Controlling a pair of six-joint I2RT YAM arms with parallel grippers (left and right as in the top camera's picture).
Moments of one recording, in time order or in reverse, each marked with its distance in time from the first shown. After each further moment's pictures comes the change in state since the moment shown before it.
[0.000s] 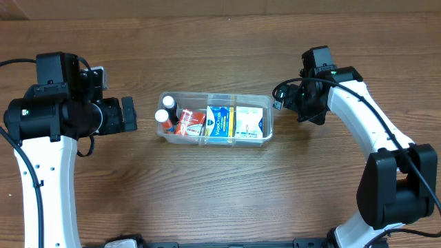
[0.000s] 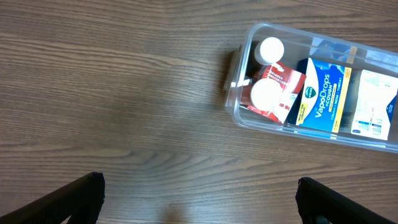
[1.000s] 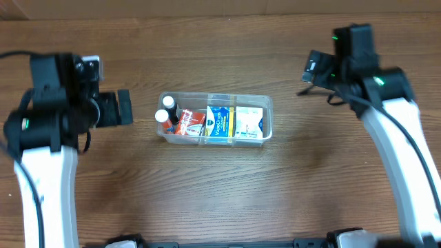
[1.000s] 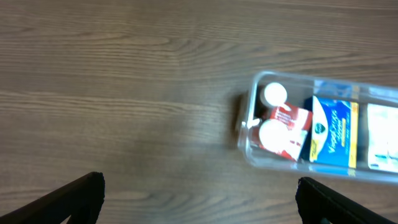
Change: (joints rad) left arm 0.000 -0.094 -0.065 0.175 -0.045 0.059; right arm 0.002 -0.349 0.170 -0.065 0.394 -0.058
